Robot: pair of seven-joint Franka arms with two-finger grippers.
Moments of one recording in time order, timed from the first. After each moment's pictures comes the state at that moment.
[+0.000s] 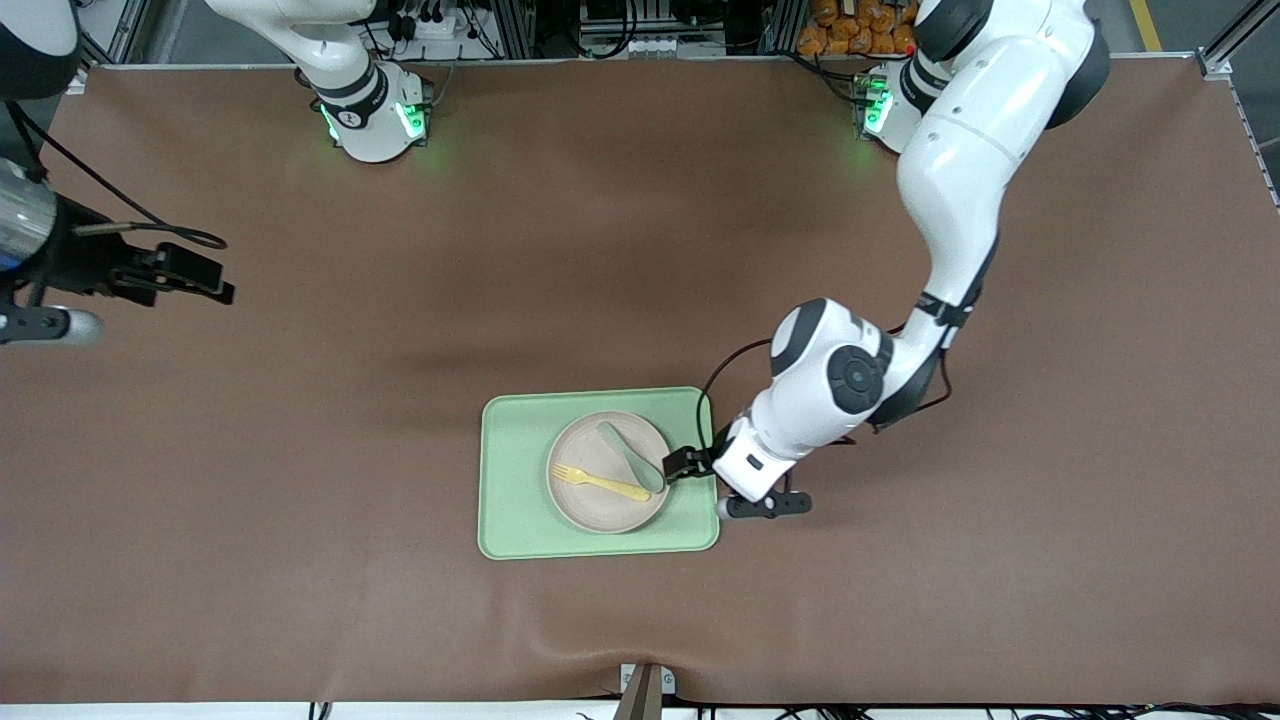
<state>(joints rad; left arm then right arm) -0.25 0.85 -0.36 -1.26 -0.07 2.39 -0.53 -0.01 0.14 0.07 -1.45 0.15 1.52 0.08</state>
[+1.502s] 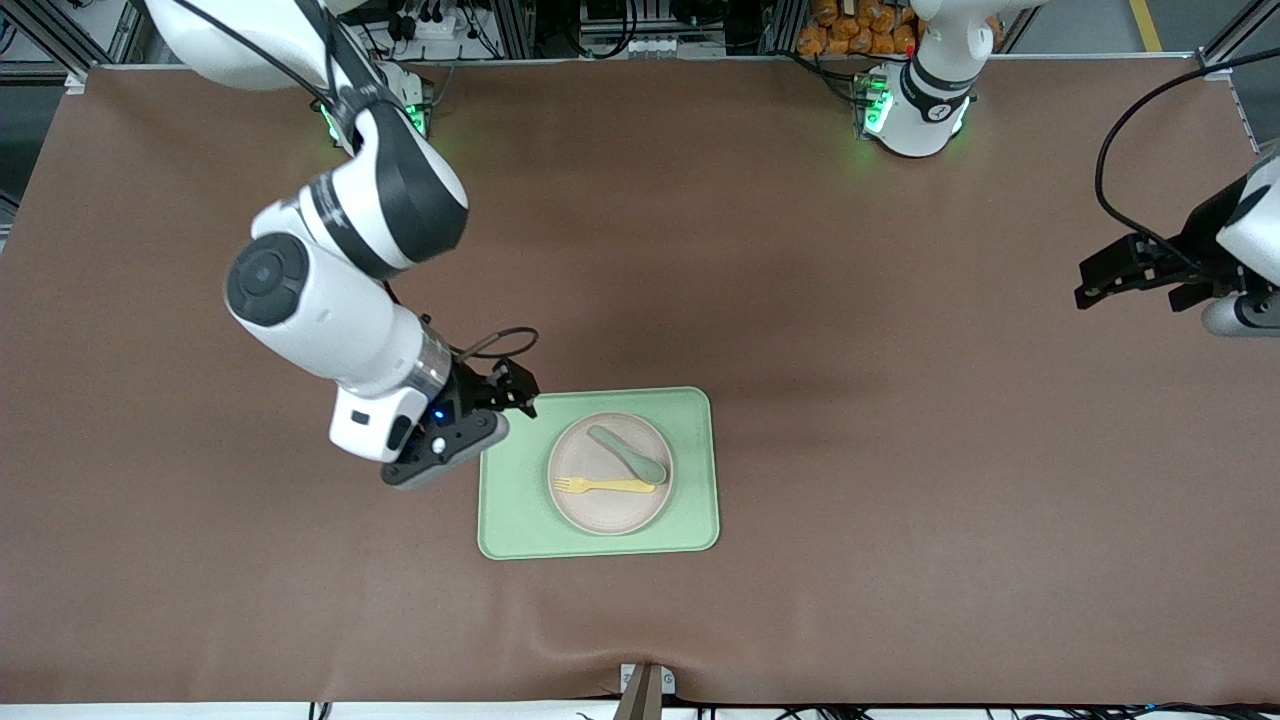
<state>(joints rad) 0.19 0.14 -0.31 -1.34 0.03 1.48 -0.07 0.37 0.62 0.08 -1.18 0.17 2.01 -0.13</state>
